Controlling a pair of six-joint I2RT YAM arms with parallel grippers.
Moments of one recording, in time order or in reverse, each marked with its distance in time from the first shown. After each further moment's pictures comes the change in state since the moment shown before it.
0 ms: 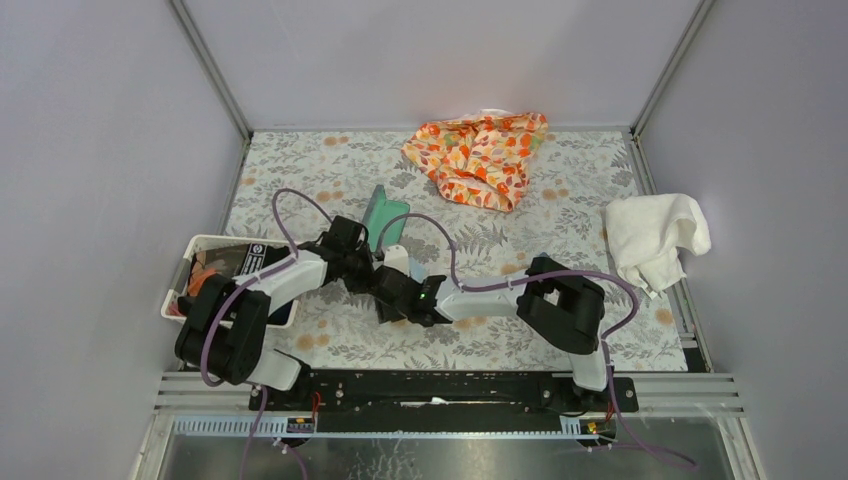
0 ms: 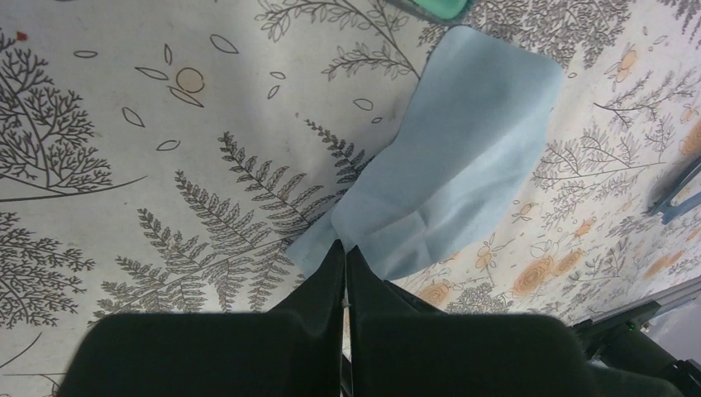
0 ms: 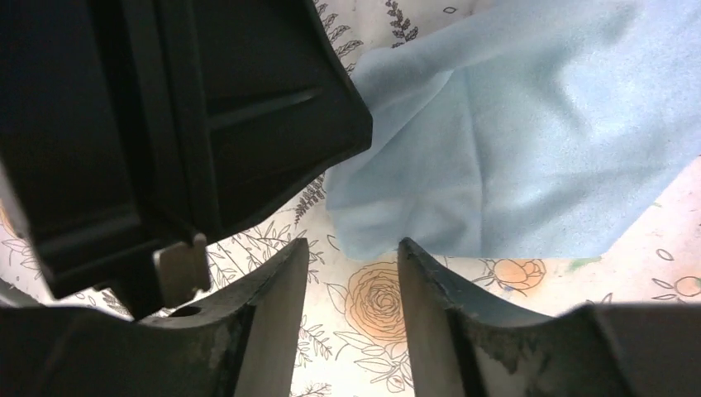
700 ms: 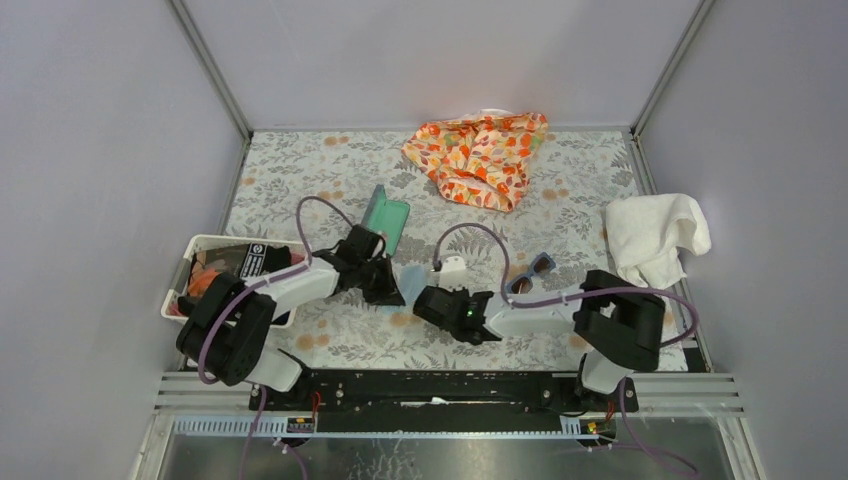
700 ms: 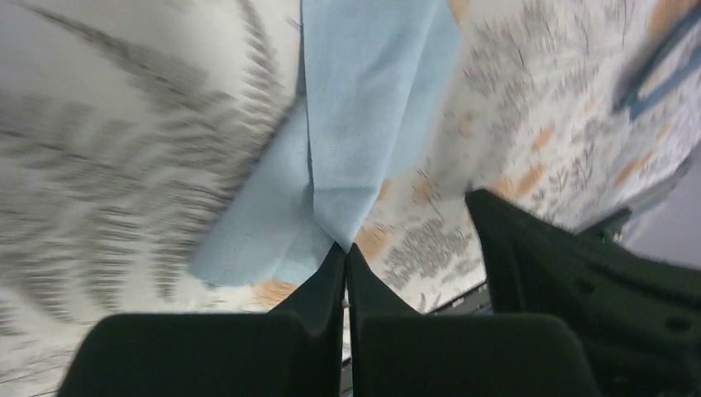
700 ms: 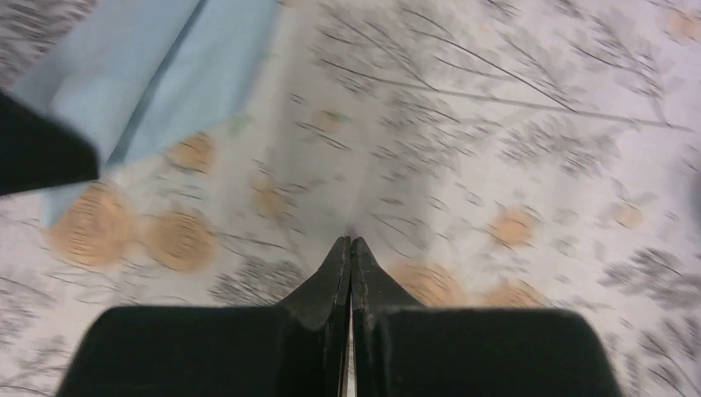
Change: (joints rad) left arm -0.089 0.016 -0.028 0.060 0.130 -0.047; right arm 0.006 -0.263 -0.344 -0.081 0.276 0.080
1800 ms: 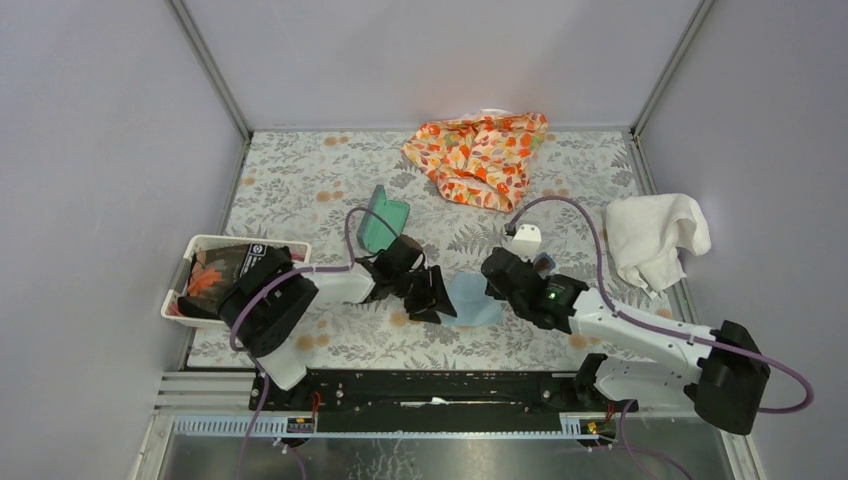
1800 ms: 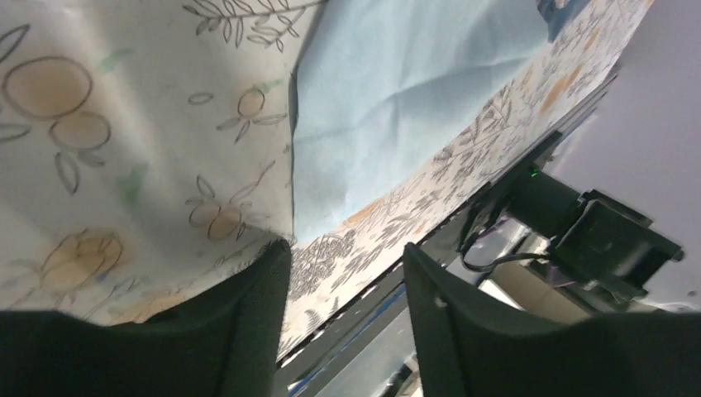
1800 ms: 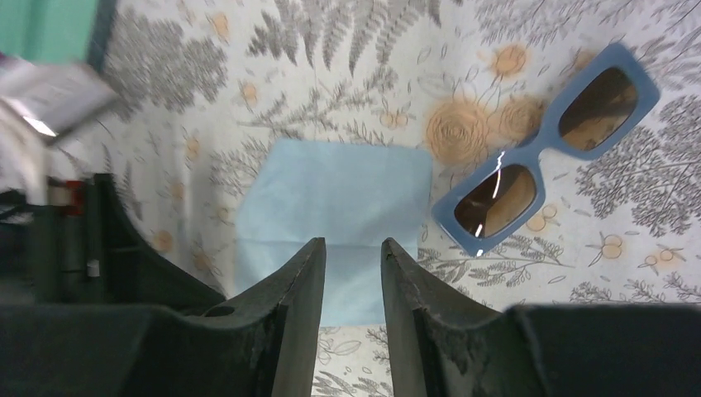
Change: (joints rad) left arm -0.280 0.229 0.064 0.317 0.128 -0.258; right arm -0.263 -0.608 -0.158 -0.204 0.021 -0.035
